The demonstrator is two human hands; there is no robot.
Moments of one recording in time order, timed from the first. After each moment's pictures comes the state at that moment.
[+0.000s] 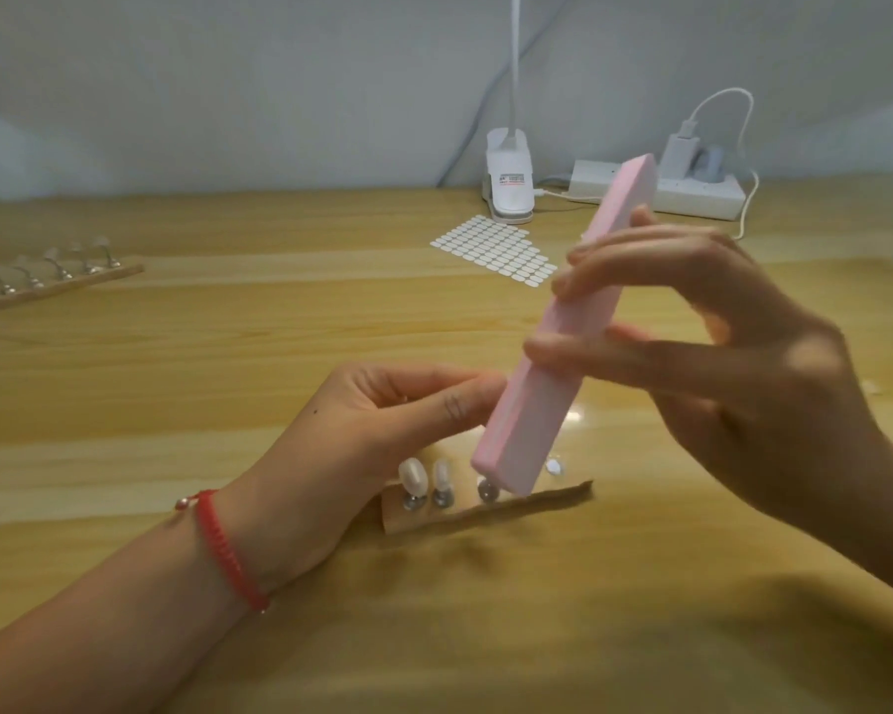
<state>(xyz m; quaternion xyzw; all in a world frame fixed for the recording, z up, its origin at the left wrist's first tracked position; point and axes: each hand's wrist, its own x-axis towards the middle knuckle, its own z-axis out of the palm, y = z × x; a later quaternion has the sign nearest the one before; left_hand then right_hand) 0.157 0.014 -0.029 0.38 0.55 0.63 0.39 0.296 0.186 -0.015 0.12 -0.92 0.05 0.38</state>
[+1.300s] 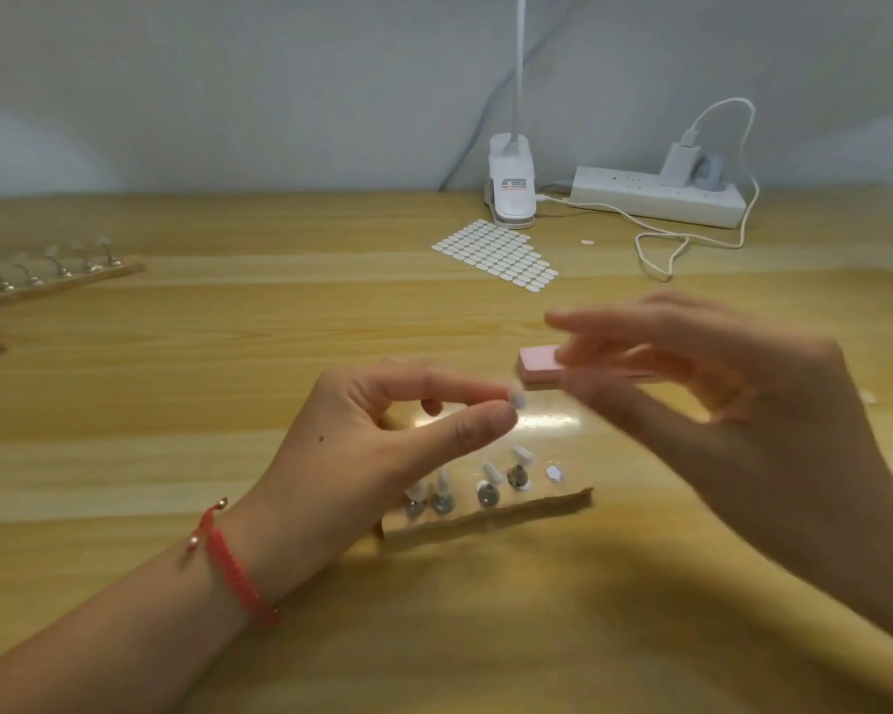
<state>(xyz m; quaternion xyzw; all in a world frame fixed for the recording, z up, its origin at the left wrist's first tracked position) 0.161 0.015 -0.032 0.43 0.65 0.58 0.23 0.303 0.171 -0.019 0.00 -0.86 0.35 0.36</state>
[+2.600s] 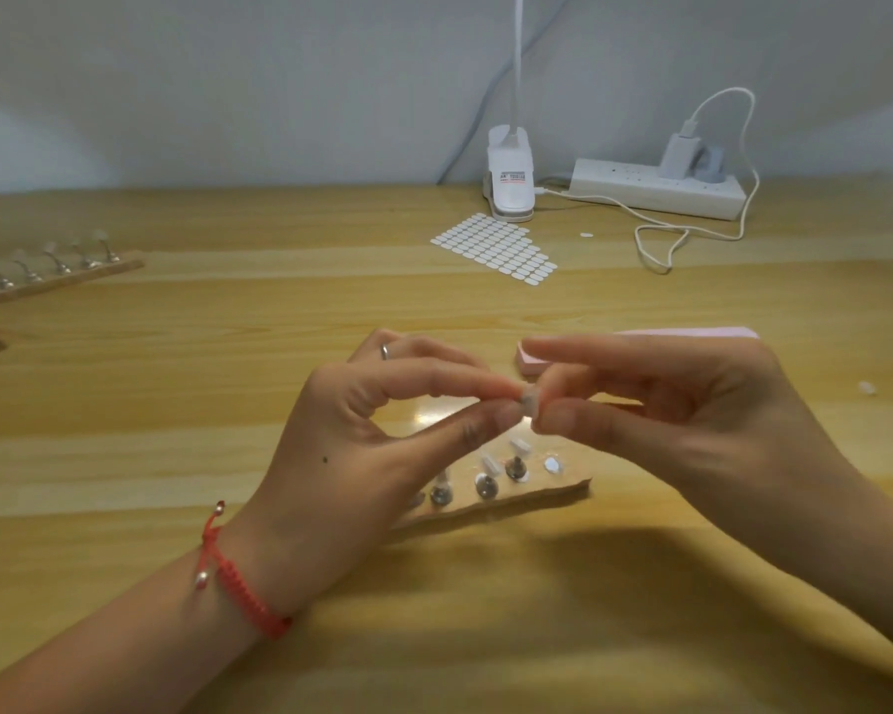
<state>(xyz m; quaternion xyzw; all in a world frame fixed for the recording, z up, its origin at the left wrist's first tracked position) 0.166 0.015 -0.034 0.50 0.64 0.58 0.09 0.300 0.158 -0.021 -0.01 -0.77 0.58 0.26</state>
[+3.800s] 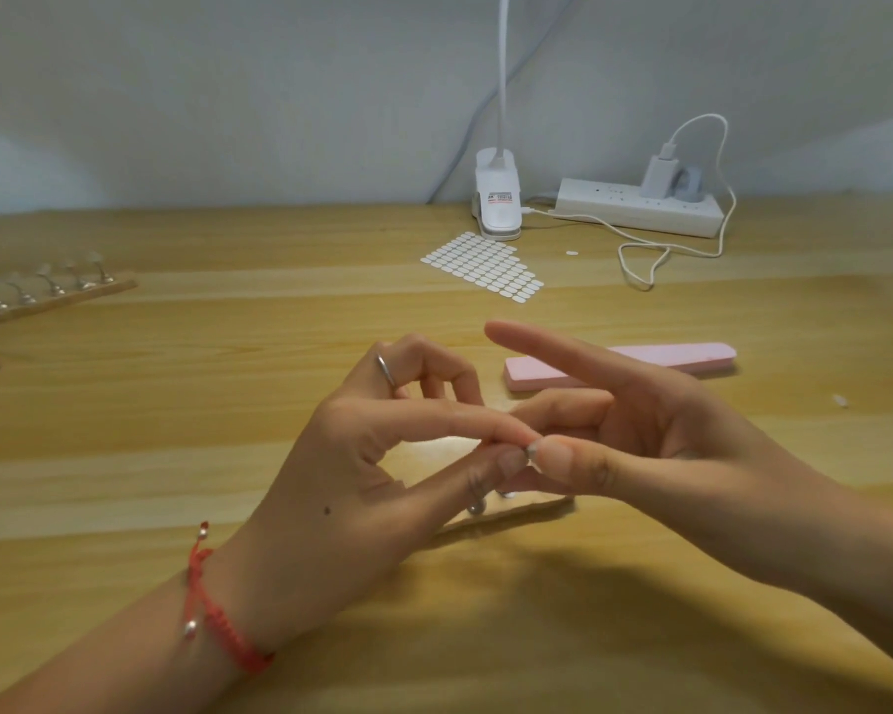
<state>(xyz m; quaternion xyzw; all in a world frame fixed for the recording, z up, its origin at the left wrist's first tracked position) 0.170 0.011 -0.027 0.58 0.64 0.50 0.05 0.304 0.162 -0.019 0.00 -0.72 0.69 0.11</state>
